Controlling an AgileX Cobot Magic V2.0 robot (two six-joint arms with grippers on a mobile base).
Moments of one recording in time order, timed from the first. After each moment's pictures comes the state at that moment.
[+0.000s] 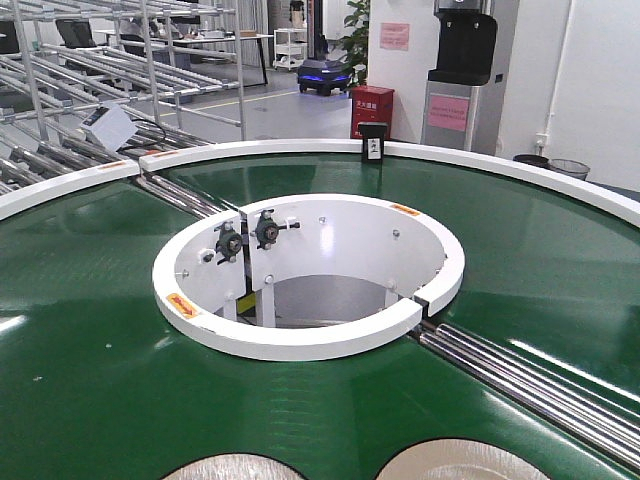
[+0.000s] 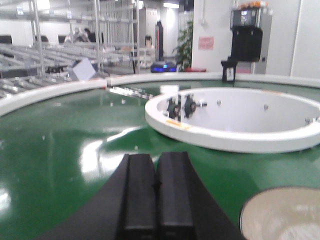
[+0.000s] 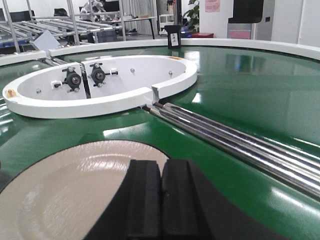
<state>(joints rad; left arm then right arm) 0.02 0.02 0.03 0.00 -0.07 -0.01 0.13 -0.01 0.03 -0.17 0.12 0.20</state>
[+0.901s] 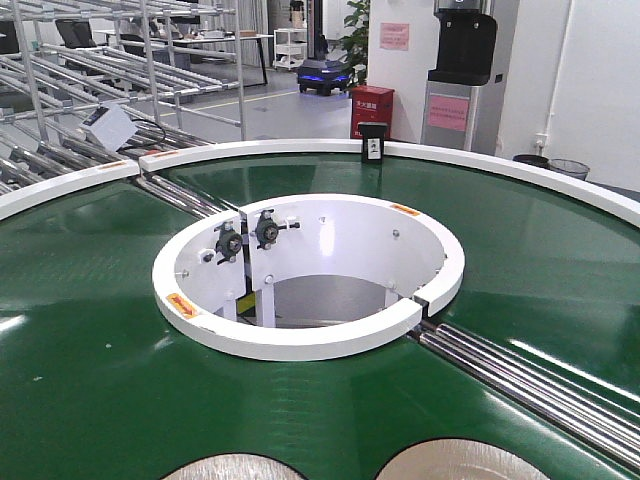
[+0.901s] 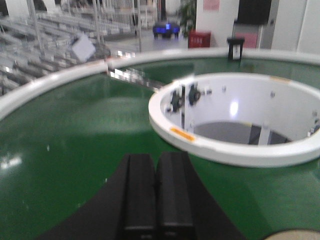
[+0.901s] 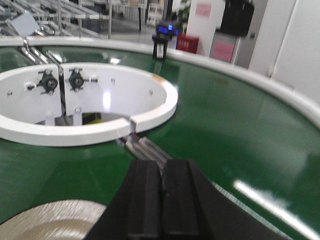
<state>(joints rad) 0.02 0.58 -0.58 0.00 0.22 0.02 0.13 0.54 -0.48 -0.37 0.19 0.25</state>
